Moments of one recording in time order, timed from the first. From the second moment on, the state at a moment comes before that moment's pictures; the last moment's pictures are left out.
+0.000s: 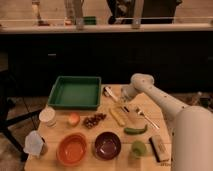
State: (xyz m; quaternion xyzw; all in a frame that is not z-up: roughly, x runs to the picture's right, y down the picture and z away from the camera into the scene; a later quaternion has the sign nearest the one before) arm 0.101 0.092 0.956 -0.33 -0.12 0.34 0.87
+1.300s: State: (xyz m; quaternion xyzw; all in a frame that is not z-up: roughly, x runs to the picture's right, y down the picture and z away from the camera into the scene) arm 0.152 0.071 0.921 -0.28 -0.13 0.38 0.87
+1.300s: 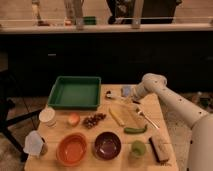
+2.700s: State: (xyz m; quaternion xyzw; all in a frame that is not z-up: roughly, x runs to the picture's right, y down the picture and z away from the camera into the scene) arm 0.137 0.018 0.853 -0.22 -0.22 0.42 0.86
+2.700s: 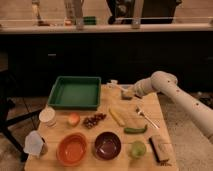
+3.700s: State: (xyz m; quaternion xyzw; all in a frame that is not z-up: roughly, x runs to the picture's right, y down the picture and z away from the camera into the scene) arm 0.071 -0.010 0.836 -0.23 -0.27 0.33 0.88
